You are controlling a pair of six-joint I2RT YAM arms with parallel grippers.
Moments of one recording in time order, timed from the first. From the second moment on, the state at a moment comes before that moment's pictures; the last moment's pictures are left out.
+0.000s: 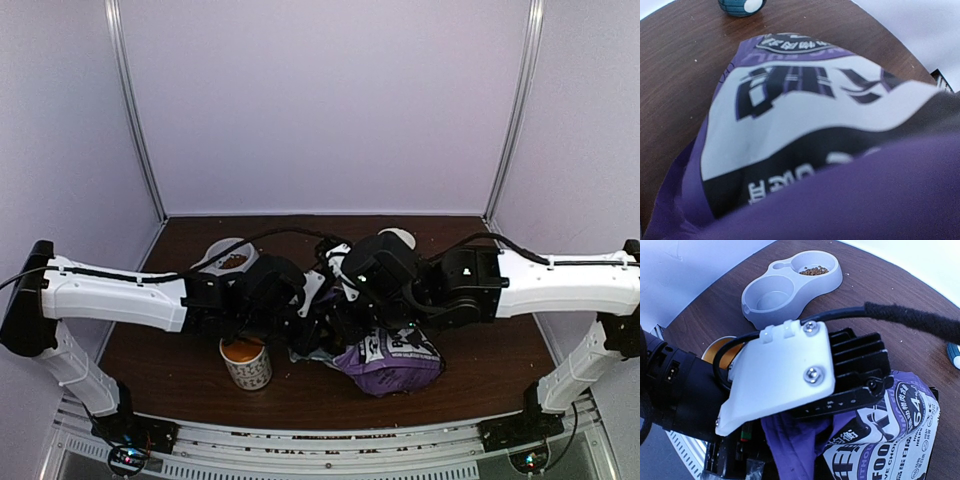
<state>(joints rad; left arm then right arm) -1.18 1.56 1.07 -0.25 -0.08 -0.44 1.29 1.51 1.34 -0.58 0.35 0.45</state>
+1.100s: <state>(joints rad) -1.19 1.58 1.08 -0.21 -0.03 -0.42 1.31 1.48 1.29 -0.55 0.37 0.48</state>
